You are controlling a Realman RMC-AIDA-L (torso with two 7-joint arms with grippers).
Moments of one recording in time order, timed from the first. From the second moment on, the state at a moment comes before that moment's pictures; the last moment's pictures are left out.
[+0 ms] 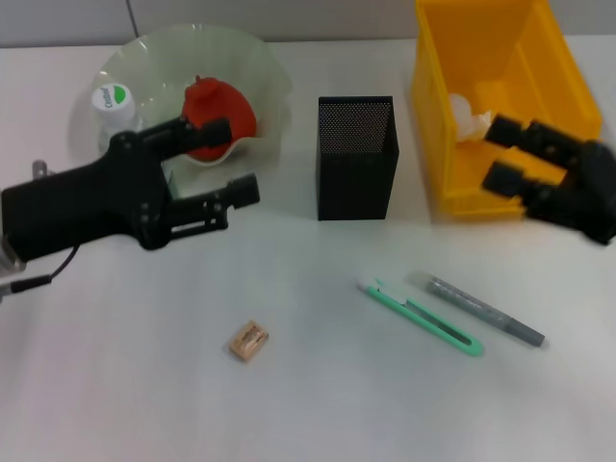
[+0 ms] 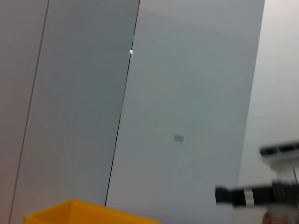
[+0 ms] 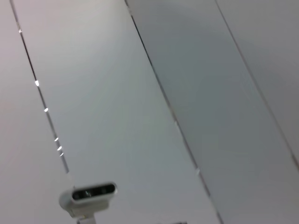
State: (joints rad) left arm -0.34 -2.06 0.96 0.75 1.51 1.70 -1.30; right arm 0.39 2.08 -0.60 -0.58 -1.67 -1.91 1.38
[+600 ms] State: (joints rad) left arm -0.32 -2.07 0.97 0.70 1.56 1.71 -1.26; right arm 0.47 2.08 -0.63 -1.10 -1.91 -1.89 1.91
